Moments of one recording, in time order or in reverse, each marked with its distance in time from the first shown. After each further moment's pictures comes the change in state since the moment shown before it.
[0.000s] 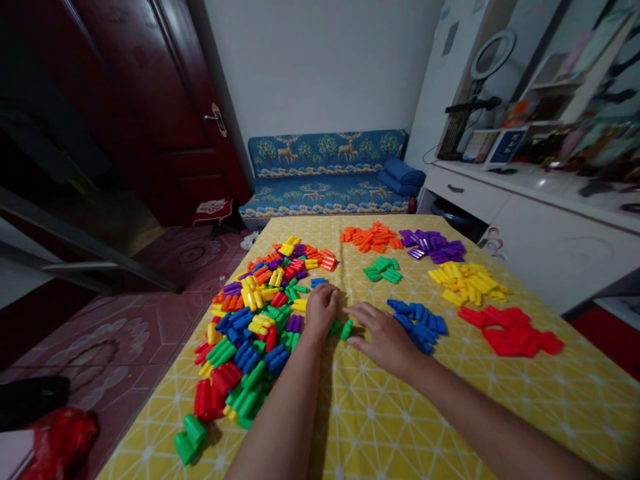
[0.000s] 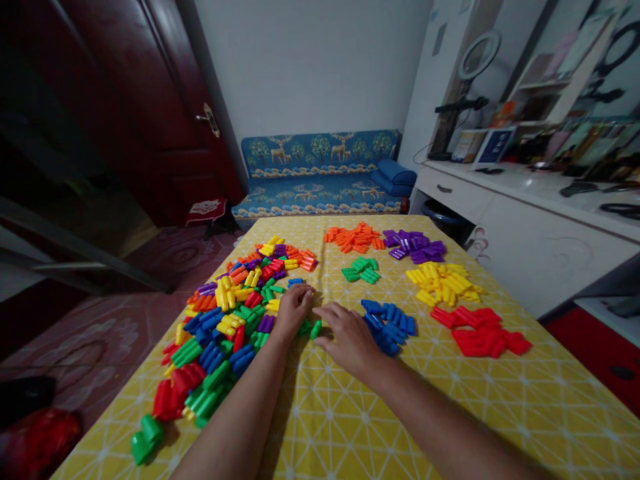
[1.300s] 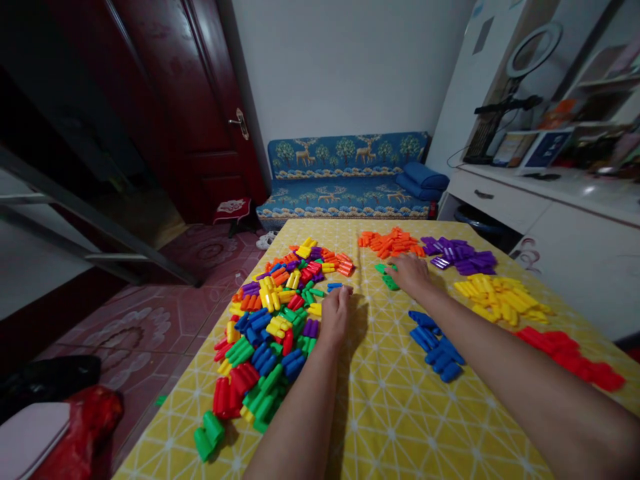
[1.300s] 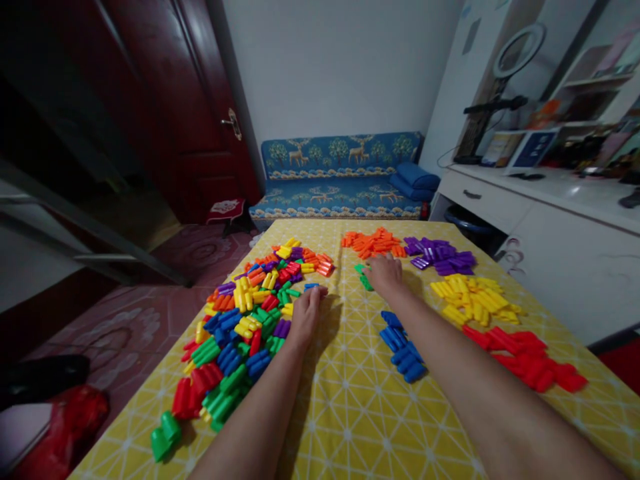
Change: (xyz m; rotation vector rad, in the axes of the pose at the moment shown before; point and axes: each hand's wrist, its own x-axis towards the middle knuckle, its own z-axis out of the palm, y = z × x) left_hand -0.001 0.007 0.002 -0.359 0.159 -0.263; right_hand 0.124 0.093 -0.037 -0.588 0.051 0.362
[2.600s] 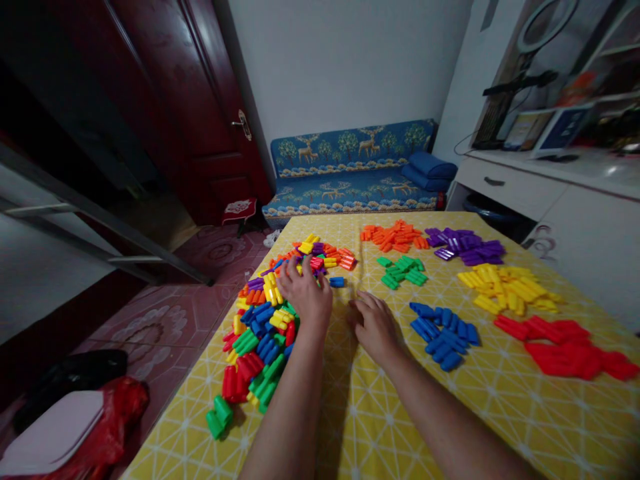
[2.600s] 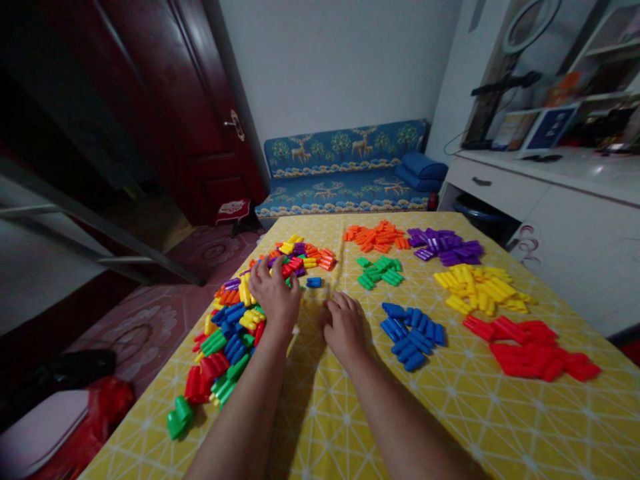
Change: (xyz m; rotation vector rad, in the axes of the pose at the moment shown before) left_hand 0.003 0.057 -0.041 0.859 0.444 0.146; right_hand -0.130 -0.094 0.030 0.460 0.061 -0.155
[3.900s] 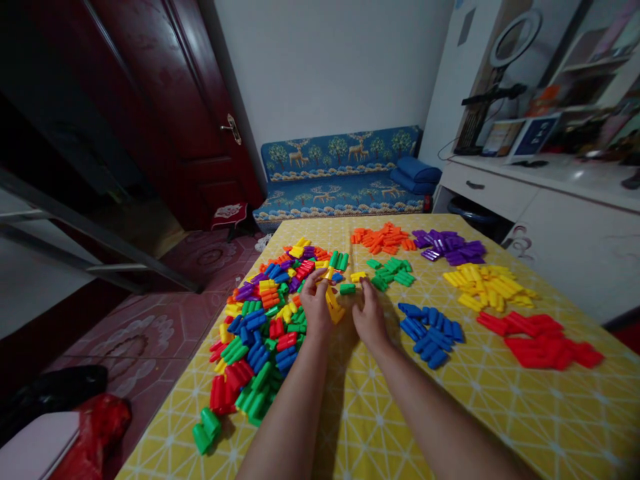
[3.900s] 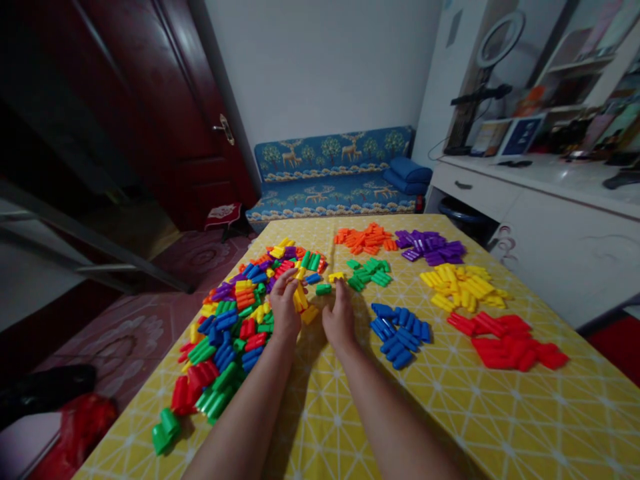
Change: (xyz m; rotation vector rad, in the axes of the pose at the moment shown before) left_hand -0.018 0.013 0.036 -1.266 -0.194 -0.394; right_hand 0.020 0.010 0.016 0.385 0.294 0.181
